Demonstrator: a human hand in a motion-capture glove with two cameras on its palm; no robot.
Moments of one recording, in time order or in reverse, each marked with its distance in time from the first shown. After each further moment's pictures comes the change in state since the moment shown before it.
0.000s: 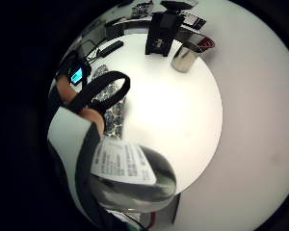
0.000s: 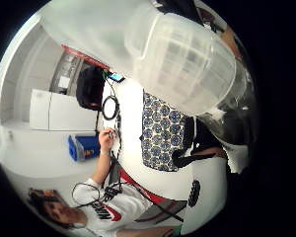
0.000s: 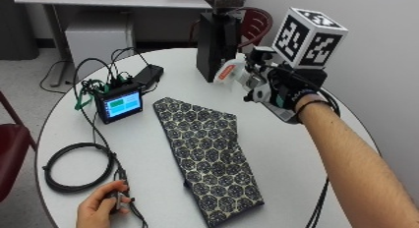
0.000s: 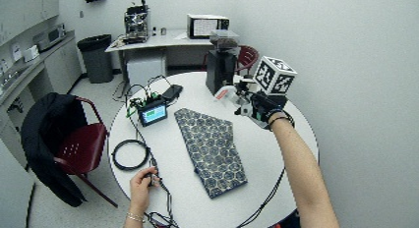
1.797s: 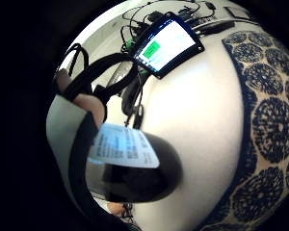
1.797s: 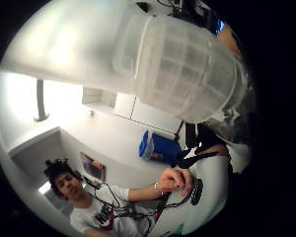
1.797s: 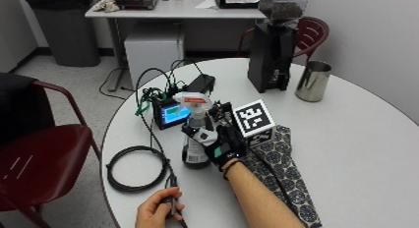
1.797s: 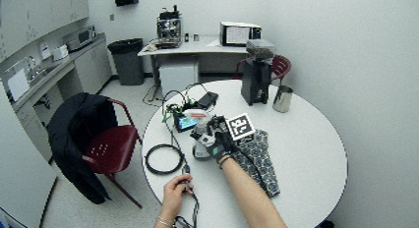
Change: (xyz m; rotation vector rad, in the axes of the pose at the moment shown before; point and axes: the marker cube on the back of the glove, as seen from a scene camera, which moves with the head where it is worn) arm -0.109 -0.022 0.177 0.164 -1.056 -0.139
